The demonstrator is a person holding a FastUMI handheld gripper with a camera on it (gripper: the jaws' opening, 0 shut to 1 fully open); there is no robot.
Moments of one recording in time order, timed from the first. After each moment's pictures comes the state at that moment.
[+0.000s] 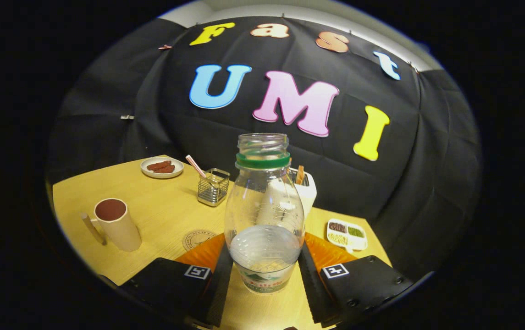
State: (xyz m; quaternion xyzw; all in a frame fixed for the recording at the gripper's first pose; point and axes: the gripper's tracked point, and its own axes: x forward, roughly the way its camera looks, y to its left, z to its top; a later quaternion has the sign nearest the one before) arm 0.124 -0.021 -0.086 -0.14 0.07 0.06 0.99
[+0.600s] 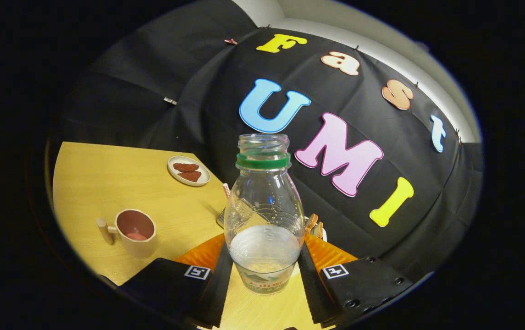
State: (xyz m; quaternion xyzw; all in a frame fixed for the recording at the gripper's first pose) arm 0.121 0.077 -0.029 -0.30 0.02 0.12 0.94
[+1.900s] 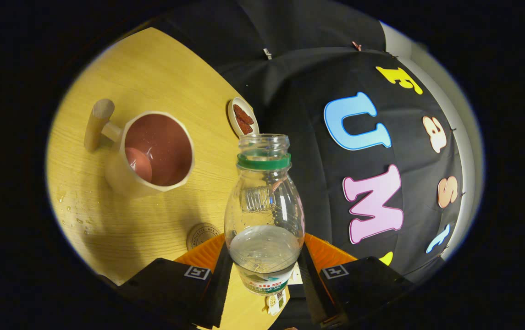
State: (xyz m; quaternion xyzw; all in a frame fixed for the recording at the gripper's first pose) arm 0.152 0.120 -0.136 -0.61 0.03 0.17 0.78
